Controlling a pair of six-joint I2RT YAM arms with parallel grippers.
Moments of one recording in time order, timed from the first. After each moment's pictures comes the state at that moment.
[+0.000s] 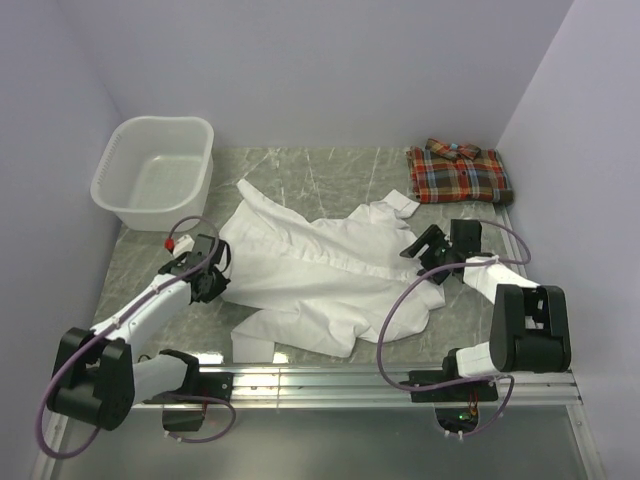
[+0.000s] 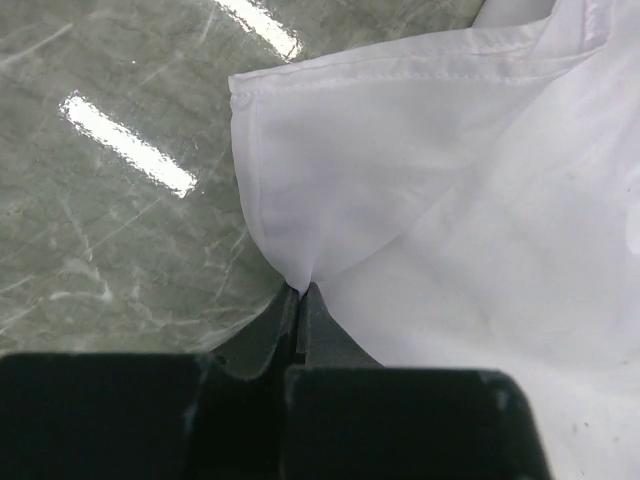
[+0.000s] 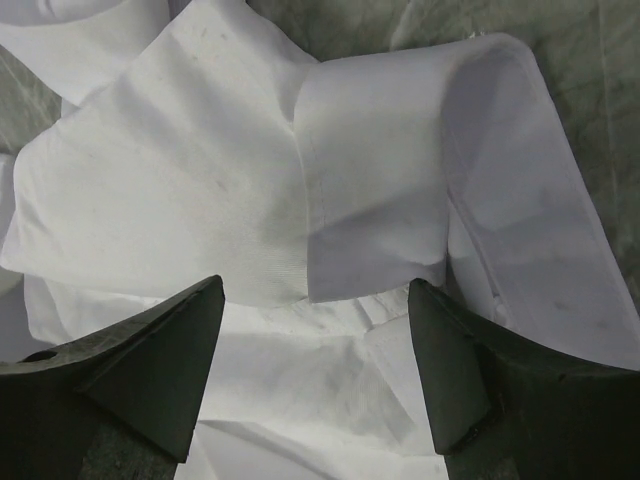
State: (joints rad) left arm -0.29 1.17 0.61 -0.55 -0.33 -0.96; right arm -0.06 1.40 0.60 -0.12 -0.30 0.77
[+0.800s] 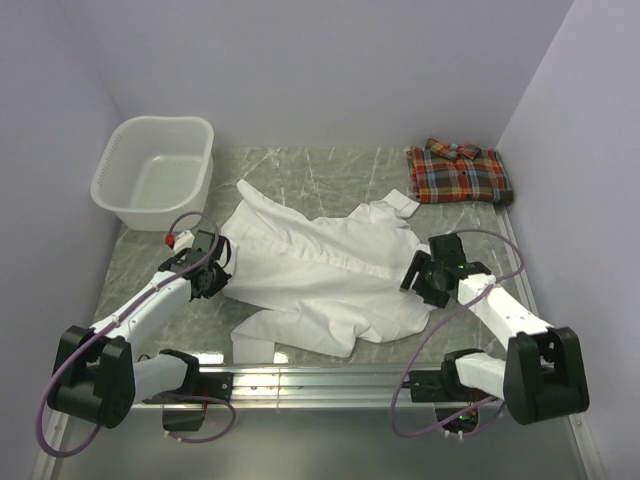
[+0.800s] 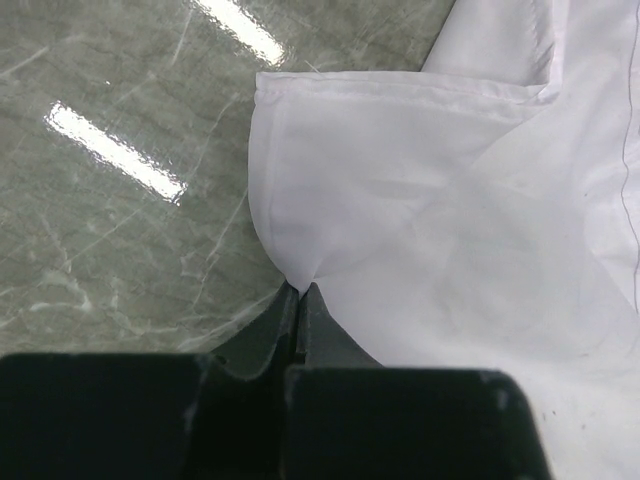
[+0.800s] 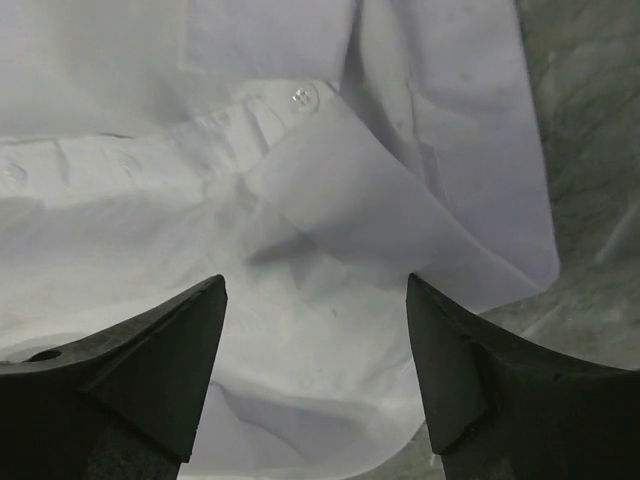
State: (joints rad) left arm -0.29 1.16 0.63 -0.54 -0.32 -0.96; right arm 0.17 1.13 0.59 -0.53 0.01 0.62
